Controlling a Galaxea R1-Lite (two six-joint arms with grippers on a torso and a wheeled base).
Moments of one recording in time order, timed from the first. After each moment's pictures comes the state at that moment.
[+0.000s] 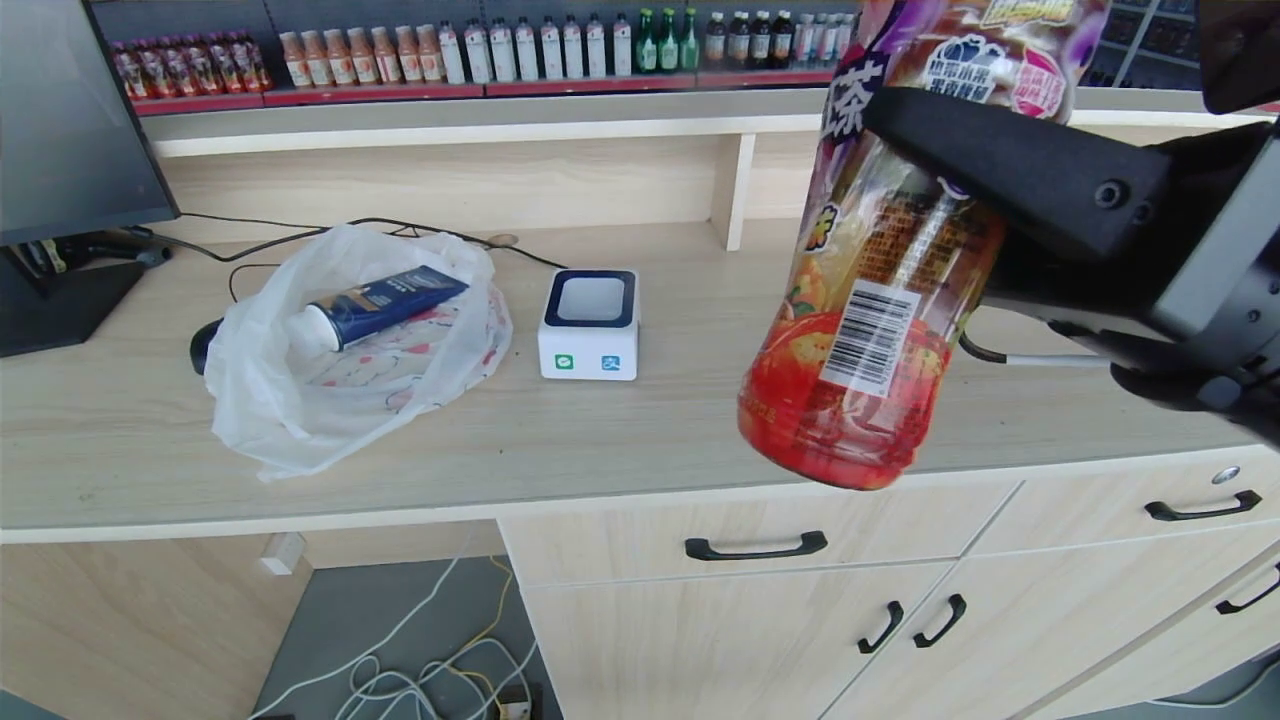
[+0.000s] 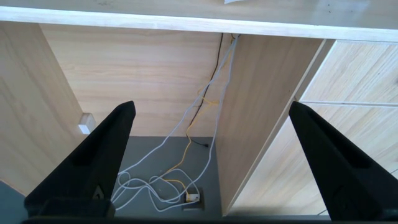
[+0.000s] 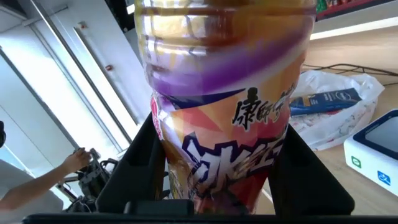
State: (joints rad) left arm 0.00 0.00 0.00 0.00 0.00 -0.01; right arm 0.64 1.47 -0.83 -1.13 0.57 0.56
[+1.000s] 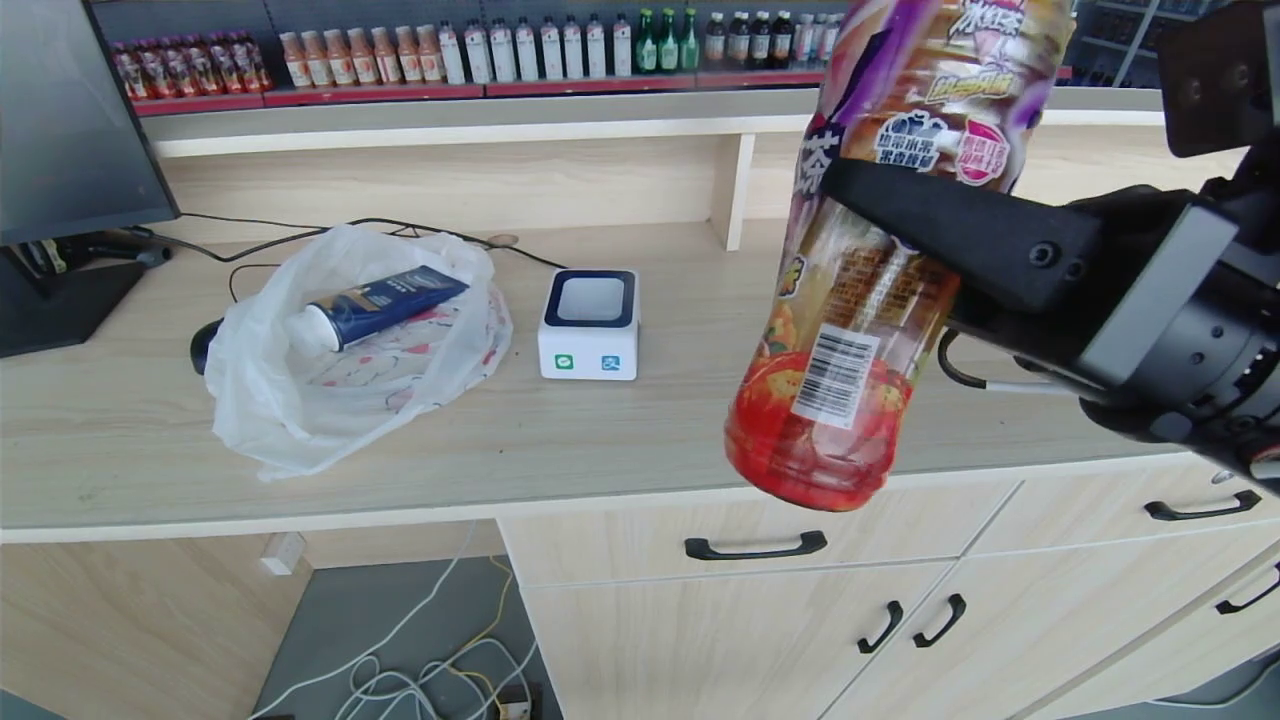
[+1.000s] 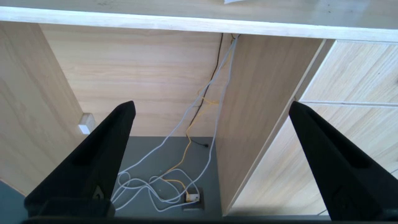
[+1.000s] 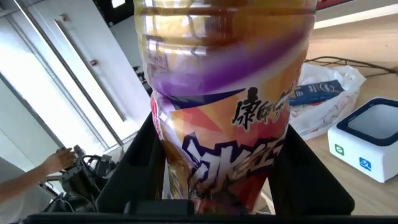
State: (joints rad) left arm 0.00 0.00 0.00 0.00 0.00 -0.01; right arm 0.65 1.48 -0.79 -1.13 0.52 0.49
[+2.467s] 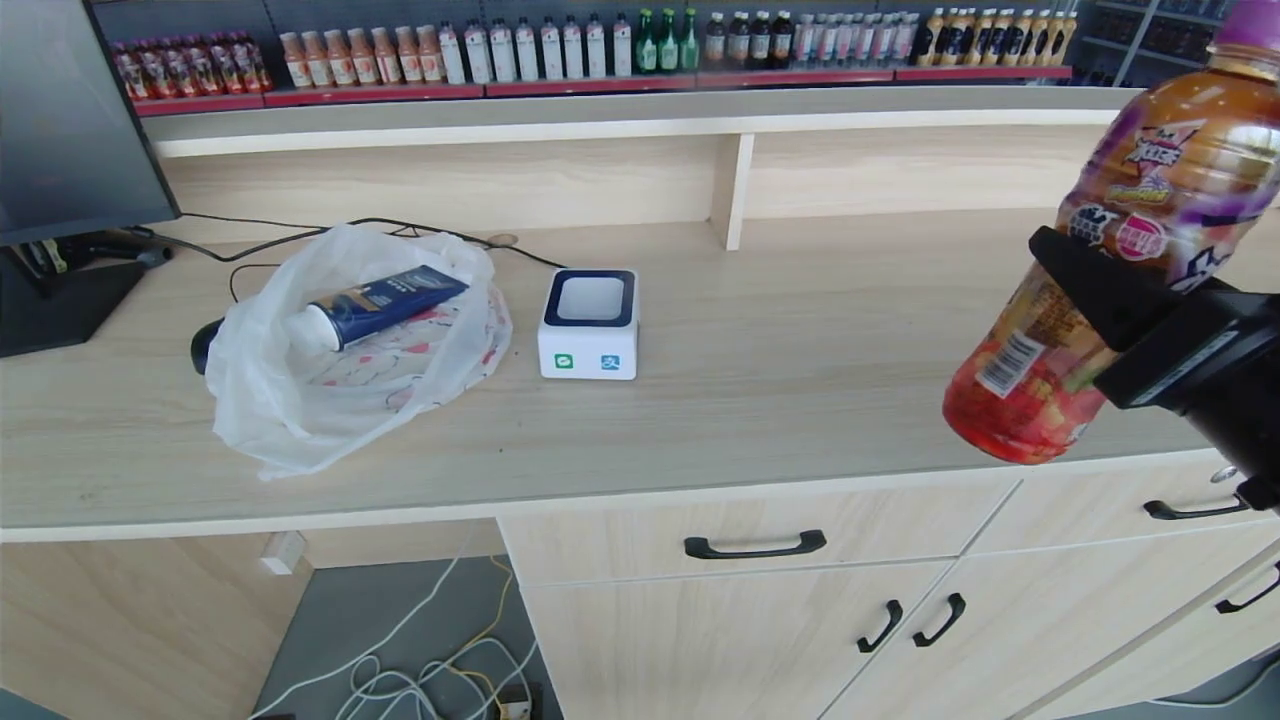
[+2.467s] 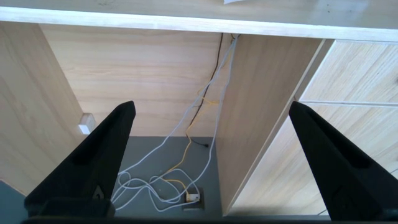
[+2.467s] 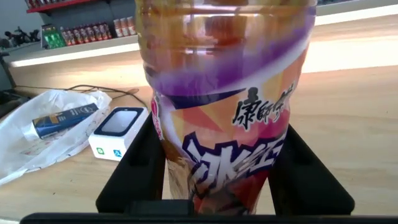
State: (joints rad) left arm 0.00 0.00 0.00 0.00 0.00 -0.01; right arm 0.62 1.28 -0.50 -1.16 -0.35 -0.02
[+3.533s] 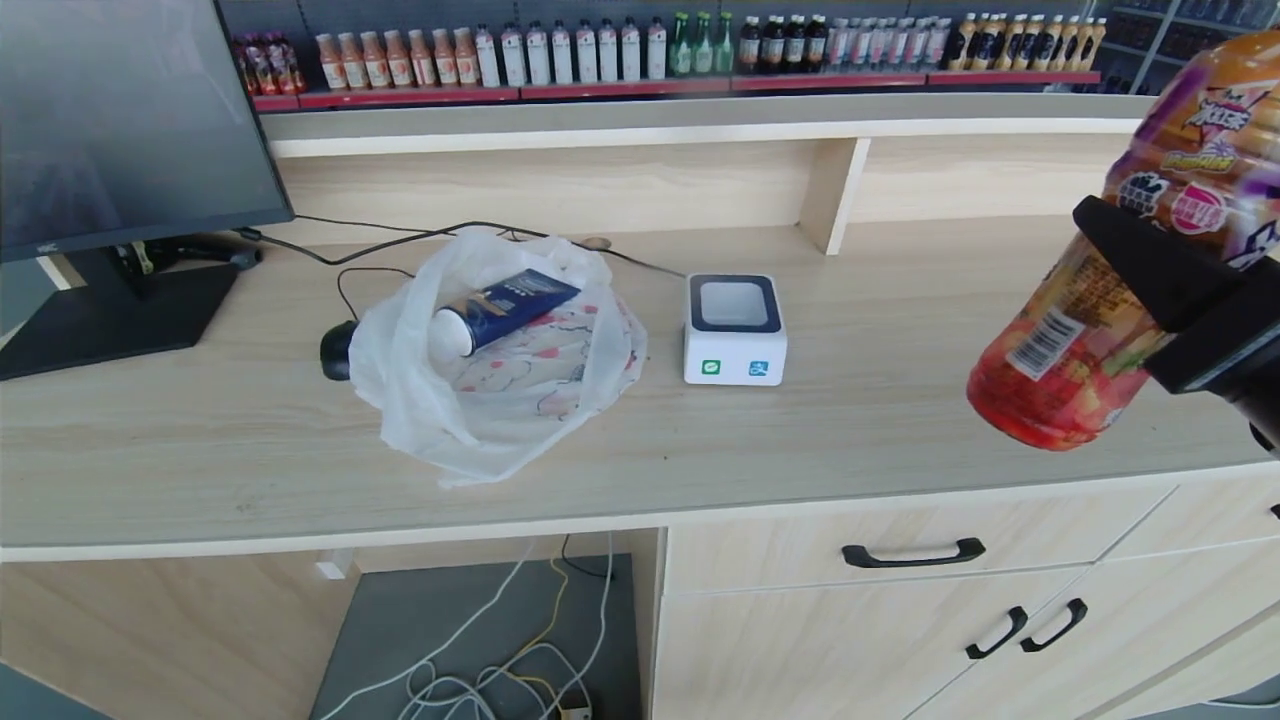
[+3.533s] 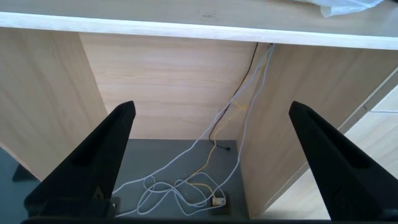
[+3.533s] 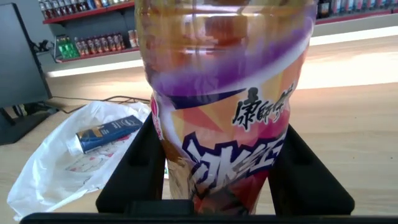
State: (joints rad) left arm 0.00 0.00 0.00 0.00 0.00 -0.01; right arm 0.62 1.24 -0.51 -1.16 -0.34 -0.03
